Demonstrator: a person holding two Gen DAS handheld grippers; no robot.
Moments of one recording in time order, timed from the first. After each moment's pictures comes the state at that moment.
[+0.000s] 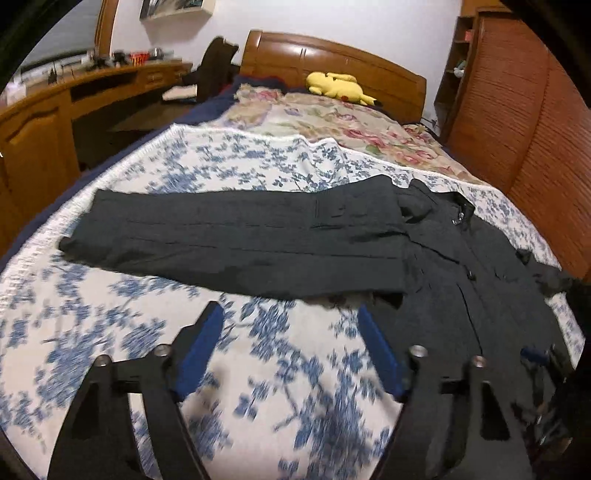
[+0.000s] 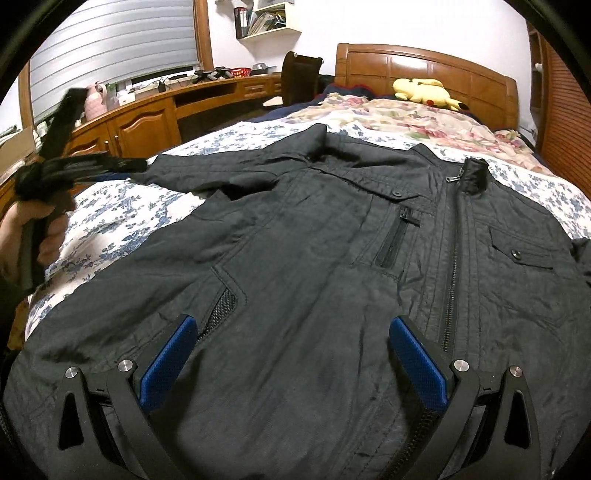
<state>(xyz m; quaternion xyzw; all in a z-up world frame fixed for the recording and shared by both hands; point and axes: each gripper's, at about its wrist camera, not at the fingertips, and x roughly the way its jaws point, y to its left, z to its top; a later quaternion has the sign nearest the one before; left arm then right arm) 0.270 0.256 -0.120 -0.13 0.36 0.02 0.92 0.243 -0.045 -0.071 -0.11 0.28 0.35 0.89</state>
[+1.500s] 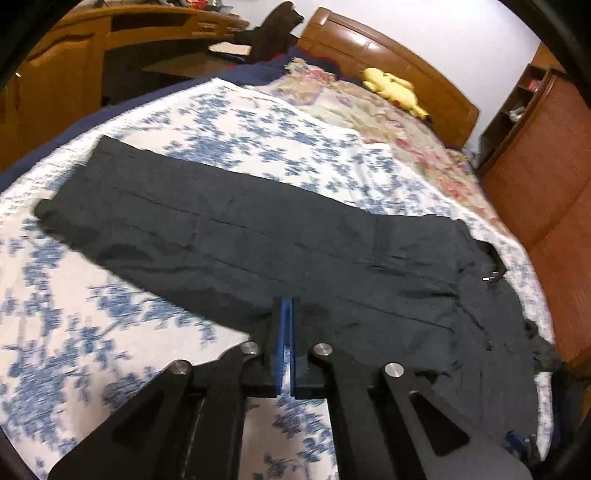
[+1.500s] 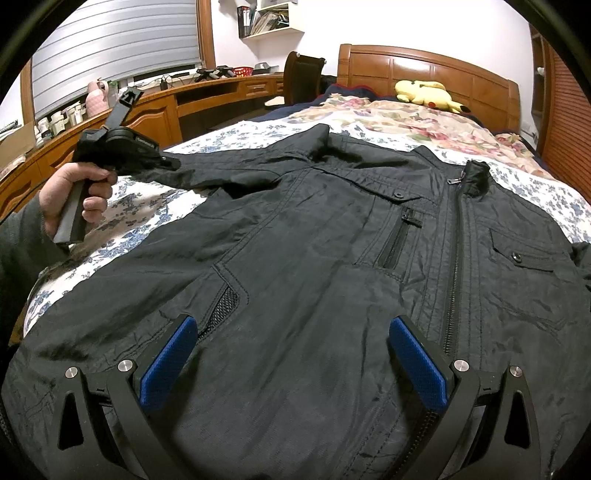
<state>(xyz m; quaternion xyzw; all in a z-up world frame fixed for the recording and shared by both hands) 0.323 0.309 -0.140 -0.23 0.39 0.08 0.88 0.241 -0.039 -0.077 -0.12 0.27 0.35 0.89</state>
